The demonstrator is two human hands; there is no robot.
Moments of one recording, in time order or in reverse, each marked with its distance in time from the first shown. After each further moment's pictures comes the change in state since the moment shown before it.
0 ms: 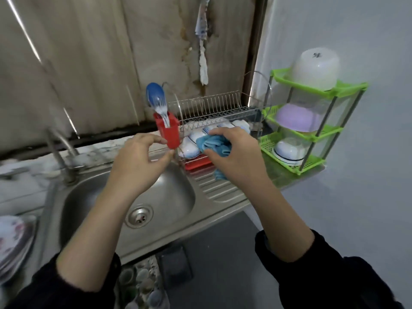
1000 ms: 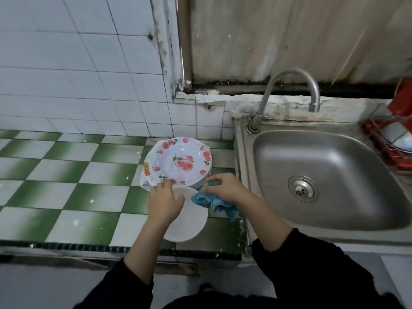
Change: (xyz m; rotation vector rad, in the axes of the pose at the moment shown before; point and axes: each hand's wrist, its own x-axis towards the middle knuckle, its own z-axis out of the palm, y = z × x) left_hand -0.201 -0.460 -0.179 0.302 -0.165 -0.865; right_hand -0.098 -0.269 0.464 0.236 -1.140 0.446
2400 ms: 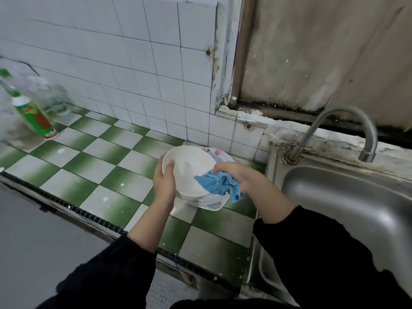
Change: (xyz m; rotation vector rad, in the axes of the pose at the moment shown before) left_hand 0.028 0.020 -0.041 -1.200 0.493 -0.425; right_hand 0.085 -0.064 -0.026 0.283 -0.392 0.144
